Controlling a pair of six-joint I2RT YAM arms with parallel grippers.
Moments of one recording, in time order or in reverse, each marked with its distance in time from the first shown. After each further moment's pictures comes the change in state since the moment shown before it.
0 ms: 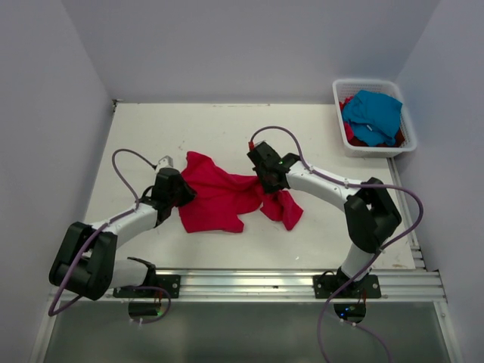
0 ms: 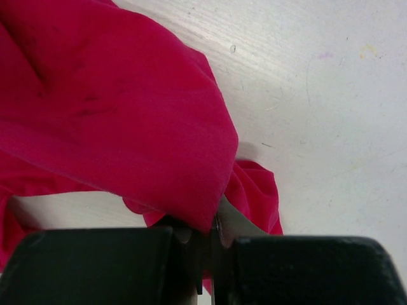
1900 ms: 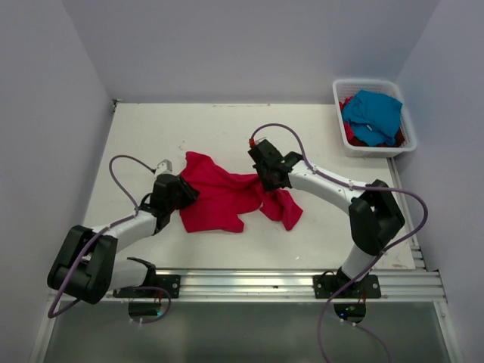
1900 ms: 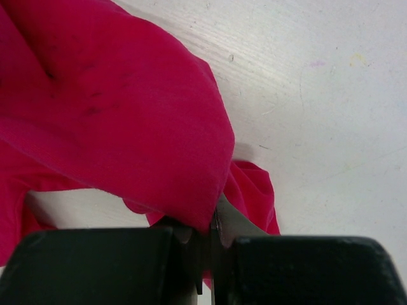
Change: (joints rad) left arm -0.001 -0.019 -0.096 0.150 0.017 -0.009; right arm 0.000 -0.029 0.008 -0.003 0.000 0.000
